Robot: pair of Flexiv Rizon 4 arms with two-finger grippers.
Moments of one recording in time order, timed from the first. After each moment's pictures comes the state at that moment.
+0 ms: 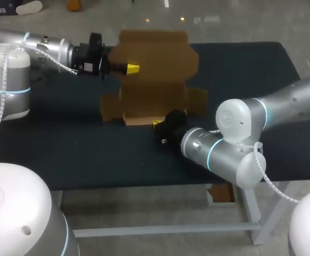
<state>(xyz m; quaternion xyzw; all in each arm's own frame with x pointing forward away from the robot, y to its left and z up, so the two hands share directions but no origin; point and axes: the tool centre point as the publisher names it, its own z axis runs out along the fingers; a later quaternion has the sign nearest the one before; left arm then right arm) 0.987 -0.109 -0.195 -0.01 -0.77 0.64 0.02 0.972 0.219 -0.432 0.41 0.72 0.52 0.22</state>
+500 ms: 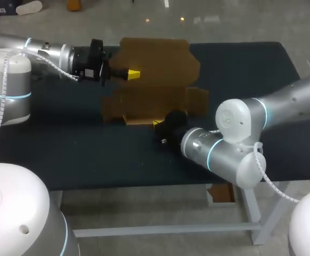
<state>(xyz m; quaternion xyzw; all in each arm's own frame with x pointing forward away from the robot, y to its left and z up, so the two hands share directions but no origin) 0.974 -0.112 -0.205 -0.03 -0.76 0.64 0.01 0.972 0.219 -0.432 0.41 0.72 0.52 0.22</state>
